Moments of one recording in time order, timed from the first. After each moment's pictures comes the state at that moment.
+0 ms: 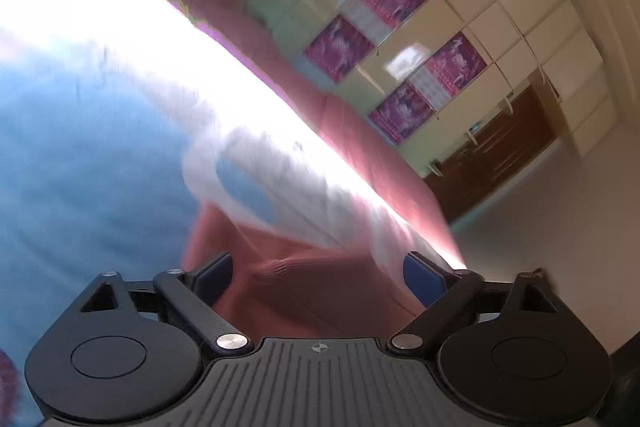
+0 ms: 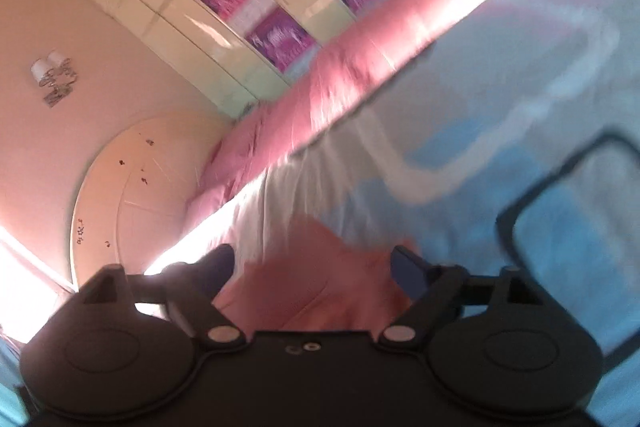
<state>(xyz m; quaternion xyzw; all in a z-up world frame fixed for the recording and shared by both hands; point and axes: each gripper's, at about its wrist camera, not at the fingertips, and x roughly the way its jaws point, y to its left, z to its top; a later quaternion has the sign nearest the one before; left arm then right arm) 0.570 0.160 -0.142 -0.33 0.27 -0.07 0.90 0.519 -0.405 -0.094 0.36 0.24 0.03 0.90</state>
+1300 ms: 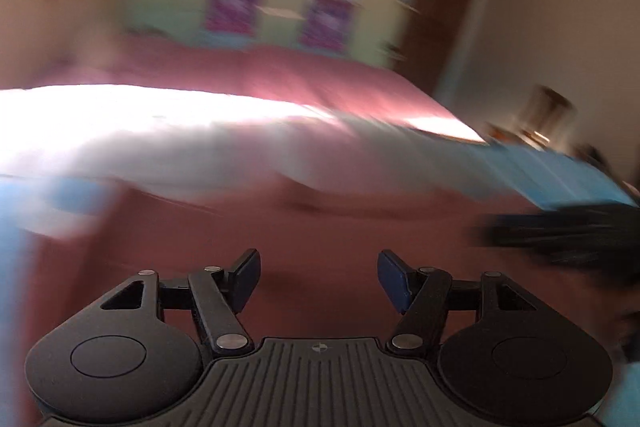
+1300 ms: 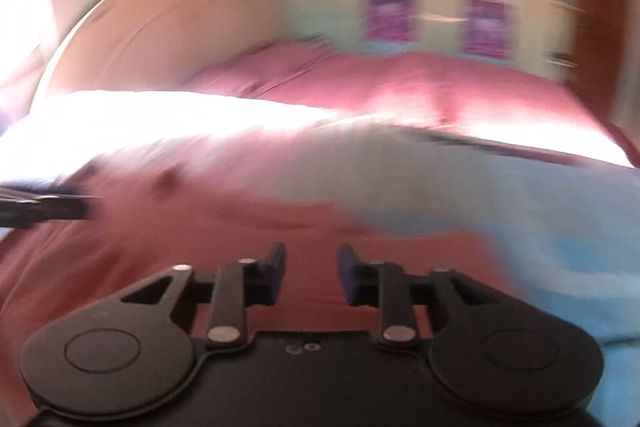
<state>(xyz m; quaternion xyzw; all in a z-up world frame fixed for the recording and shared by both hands) 0.583 -0.001 -0.129 -0.06 0.34 -0.19 0.92 0.565 -0.222 -0.090 -0.02 0.31 0.10 0.94</state>
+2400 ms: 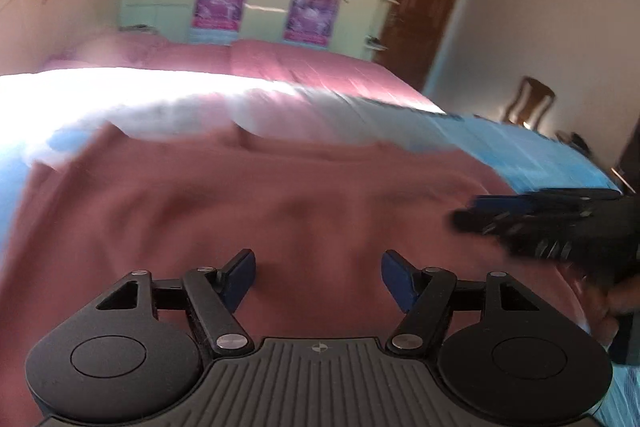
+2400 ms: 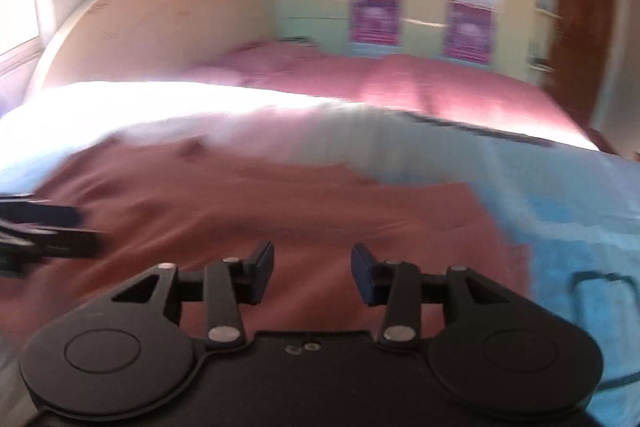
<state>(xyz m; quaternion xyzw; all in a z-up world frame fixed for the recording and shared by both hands) 0.504 -0.016 -0.135 -0.05 0.34 -0.18 0.92 0.471 -0.199 -0.086 -0.04 0.29 0.07 0.95</state>
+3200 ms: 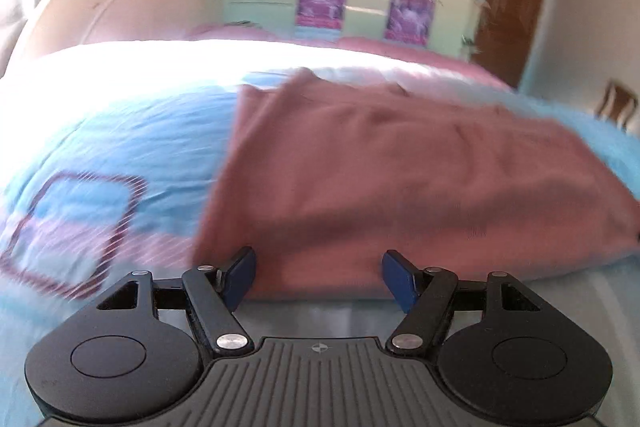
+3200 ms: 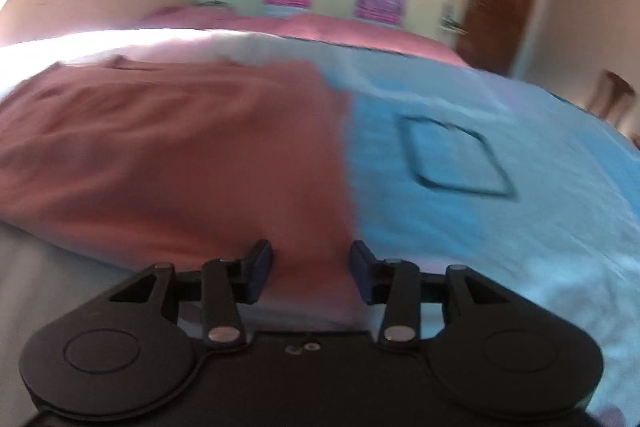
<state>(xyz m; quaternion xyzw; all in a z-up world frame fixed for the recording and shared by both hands) 0.398 0.099 -0.149 -0.06 0.33 -0.03 0.94 0.339 -0.281 -0.108 -0.03 0.34 -0.11 0.93</state>
